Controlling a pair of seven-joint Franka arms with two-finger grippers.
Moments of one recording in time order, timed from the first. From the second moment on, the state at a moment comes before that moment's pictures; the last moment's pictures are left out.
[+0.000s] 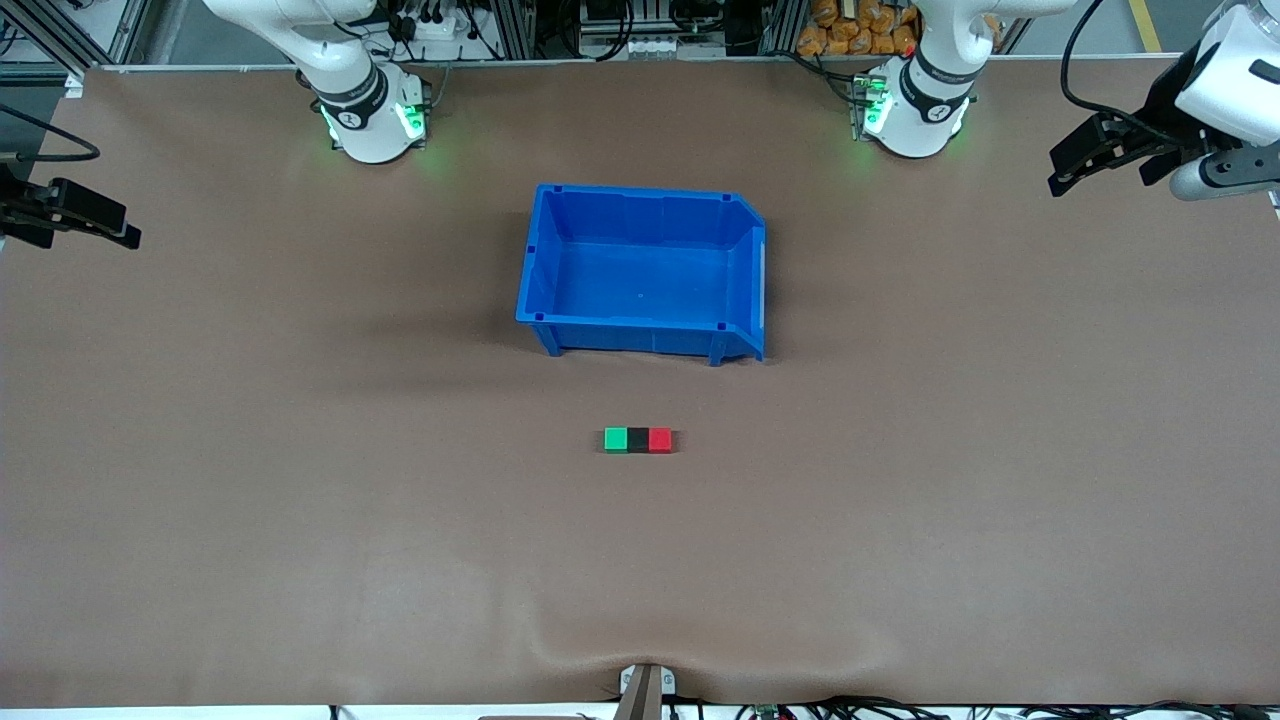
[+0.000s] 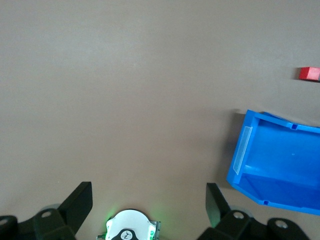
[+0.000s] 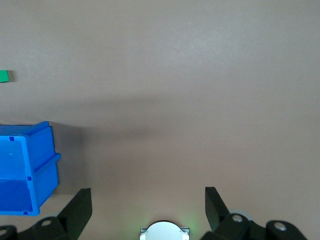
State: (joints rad) left arm -0.10 -0.14 -0.05 -1.61 0.04 1.45 -0.25; right arm 0.01 0.04 -0.08 -1.44 0.04 1.35 -0.02
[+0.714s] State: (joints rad) left arm -0.07 -0.10 -0.04 -1.56 0.04 1.46 -0.23; right arm 0.01 0.04 -0.08 -1.44 0.04 1.34 -0.02
